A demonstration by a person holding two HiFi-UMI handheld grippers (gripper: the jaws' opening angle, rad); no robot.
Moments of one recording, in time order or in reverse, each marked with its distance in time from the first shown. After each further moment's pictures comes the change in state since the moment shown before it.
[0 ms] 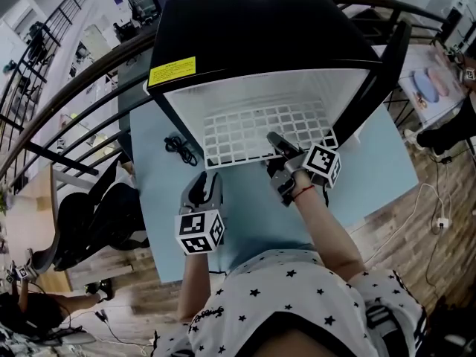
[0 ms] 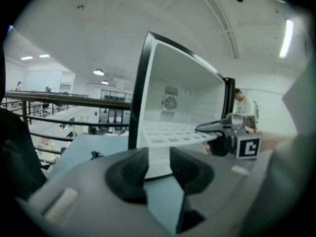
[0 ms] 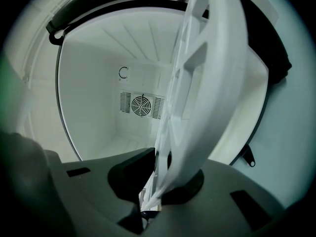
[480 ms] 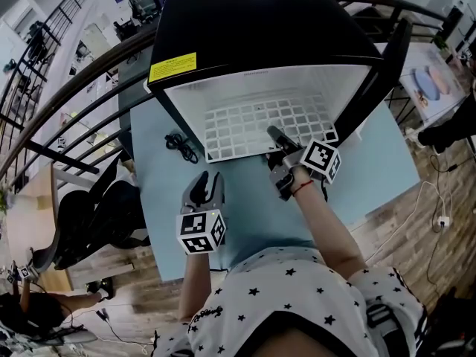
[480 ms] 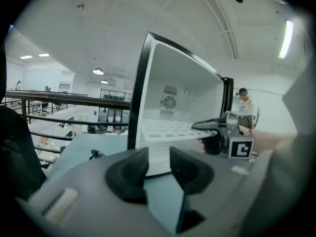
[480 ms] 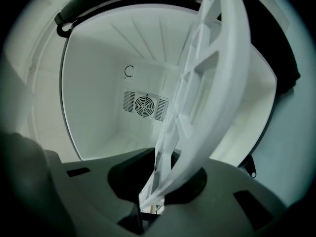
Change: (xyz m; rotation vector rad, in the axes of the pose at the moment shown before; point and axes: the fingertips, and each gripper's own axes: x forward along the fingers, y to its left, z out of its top) left arm -0.003 -0.001 -0.003 -0.003 0.006 -0.010; right arm 0.008 0.004 0.005 -0.084 -0.025 0.010
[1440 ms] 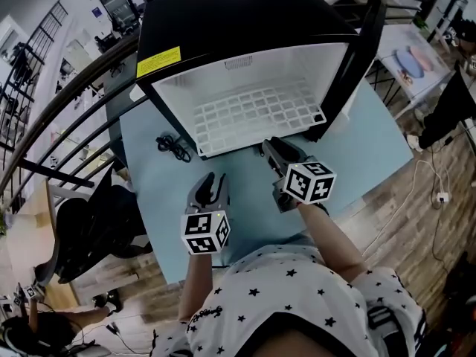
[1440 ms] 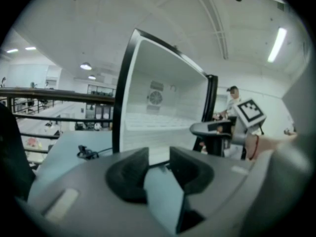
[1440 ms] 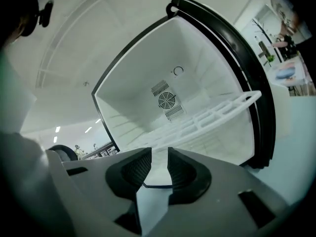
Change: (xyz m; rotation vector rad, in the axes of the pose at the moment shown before) left arm -0.008 -0.032 -0.017 0.039 0.037 -0.139; right arm -0.060 0.008 -0.036 -0.759 0.028 -0.184
